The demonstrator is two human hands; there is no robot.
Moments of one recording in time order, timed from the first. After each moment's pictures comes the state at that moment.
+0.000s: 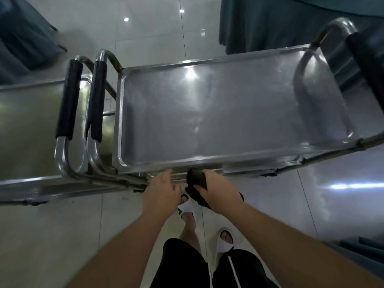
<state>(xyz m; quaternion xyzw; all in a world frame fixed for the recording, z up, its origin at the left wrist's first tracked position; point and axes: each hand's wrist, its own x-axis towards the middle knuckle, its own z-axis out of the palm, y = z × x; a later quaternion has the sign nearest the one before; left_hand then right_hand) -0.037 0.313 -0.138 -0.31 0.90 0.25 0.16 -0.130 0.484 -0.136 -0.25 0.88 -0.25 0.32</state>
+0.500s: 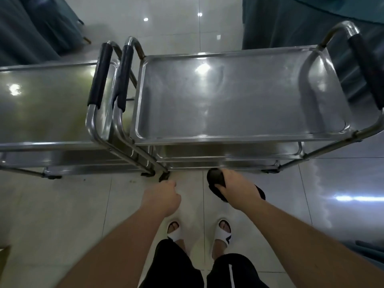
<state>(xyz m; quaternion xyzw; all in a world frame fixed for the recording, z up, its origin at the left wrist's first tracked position) 0.061 0.343 -0.107 -0.27 0.89 0.14 0.34 -0.069 0.562 -0.138 -0.26 0.90 -0.15 0.32</state>
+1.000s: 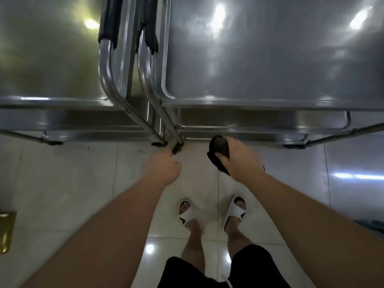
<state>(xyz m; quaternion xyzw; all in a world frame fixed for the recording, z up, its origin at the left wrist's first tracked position) 0.108 0.214 -0.217 -0.36 0.85 0.23 0.31 -0.023 0.429 -0.224 -0.24 0.91 -0.18 0.30</state>
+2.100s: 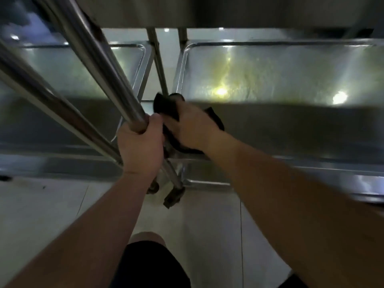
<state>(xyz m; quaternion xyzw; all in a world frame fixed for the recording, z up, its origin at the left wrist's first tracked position) -0.024 0.126 -0.501 -0.37 0.64 0.55 -0.39 -0.146 0.192 -0.500 -0.43 0.83 -0.31 0.18</state>
